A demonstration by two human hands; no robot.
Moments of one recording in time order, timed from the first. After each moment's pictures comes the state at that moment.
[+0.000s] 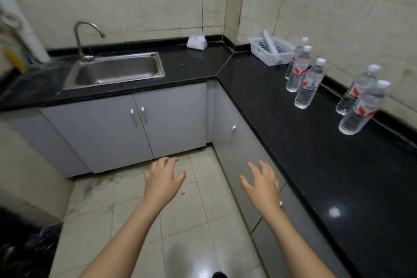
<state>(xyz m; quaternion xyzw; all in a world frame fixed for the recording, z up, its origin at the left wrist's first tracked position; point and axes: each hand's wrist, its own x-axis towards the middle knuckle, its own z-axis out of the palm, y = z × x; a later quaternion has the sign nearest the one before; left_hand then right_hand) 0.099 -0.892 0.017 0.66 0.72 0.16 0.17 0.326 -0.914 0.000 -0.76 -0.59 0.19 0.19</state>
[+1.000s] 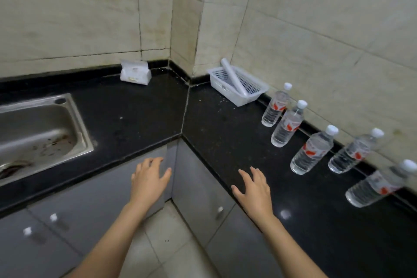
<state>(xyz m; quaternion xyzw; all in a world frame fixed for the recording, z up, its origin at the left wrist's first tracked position) 0.110 -0.402 0.020 0.74 0.60 0.17 0.25 0.323 -0.522 0.030 -0.86 -0.48 0.11 0.14</state>
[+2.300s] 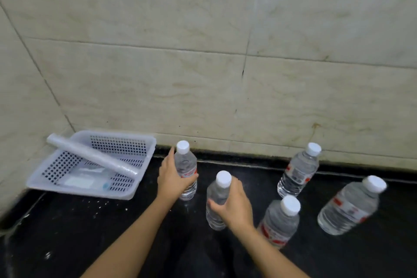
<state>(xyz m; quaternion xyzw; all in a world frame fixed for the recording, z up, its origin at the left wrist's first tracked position) 0.623 -0.164 0.029 0.84 0.25 0.12 0.47 0.624 -0.334 0.037 -0.92 -0.10 0.08 0.38</state>
